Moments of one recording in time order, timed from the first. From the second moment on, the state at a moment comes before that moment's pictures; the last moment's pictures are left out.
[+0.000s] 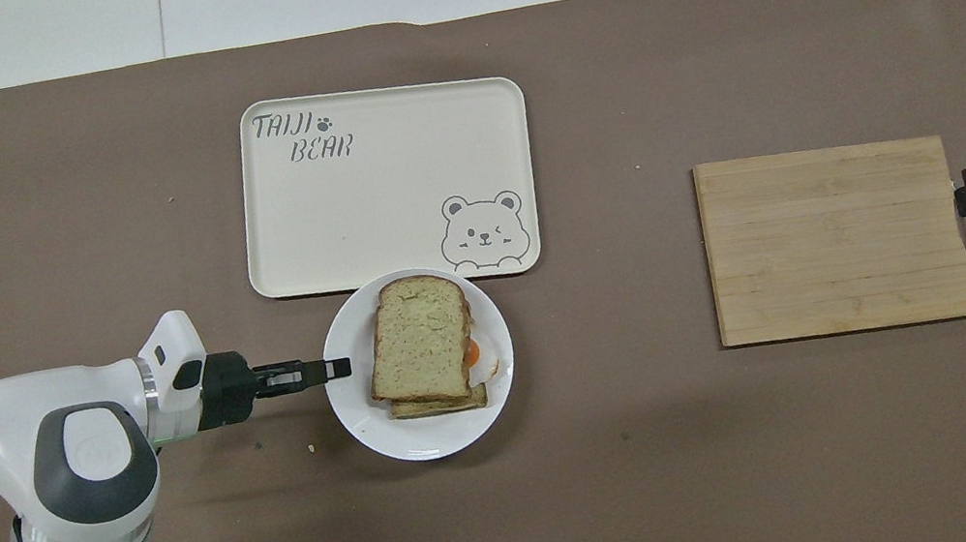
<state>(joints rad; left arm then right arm) -0.18 0.05 0.07 -2.25 -1.17 2.10 0.71 0.06 -0.09 -0.07 -1.58 -0.02 1.47 0.07</state>
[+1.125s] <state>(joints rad) -0.14 0.54 0.03 -1.69 -1.17 2.15 0.61 0.06 -0.09 -0.07 -1.58 -0.02 1.47 0.07</state>
